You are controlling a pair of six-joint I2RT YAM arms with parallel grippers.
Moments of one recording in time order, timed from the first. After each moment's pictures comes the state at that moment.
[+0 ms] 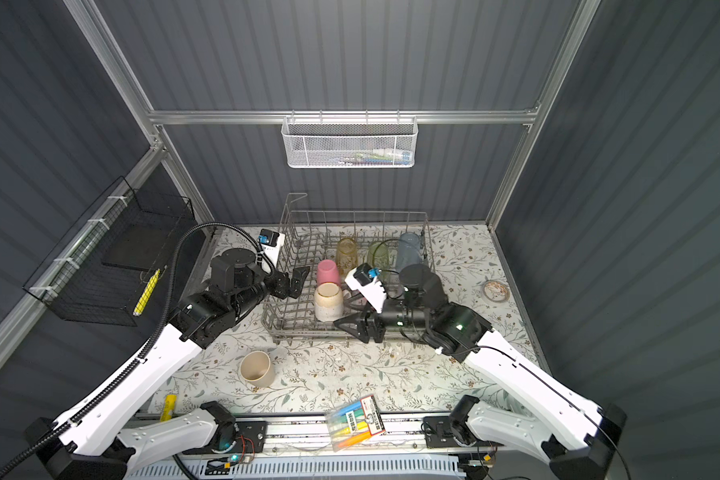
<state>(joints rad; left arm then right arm) -0.59 1.09 1.15 -0.47 -0.11 -0.11 0.87 1.08 1.10 -0.42 -0.52 0.01</state>
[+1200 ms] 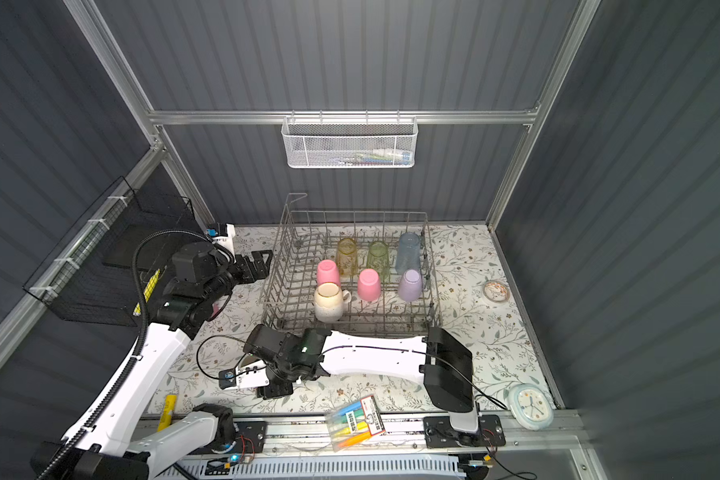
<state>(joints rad) -0.22 1.07 1.07 -0.40 0.09 -0.30 1.36 1.90 1.61 -0.59 -0.21 -0.49</state>
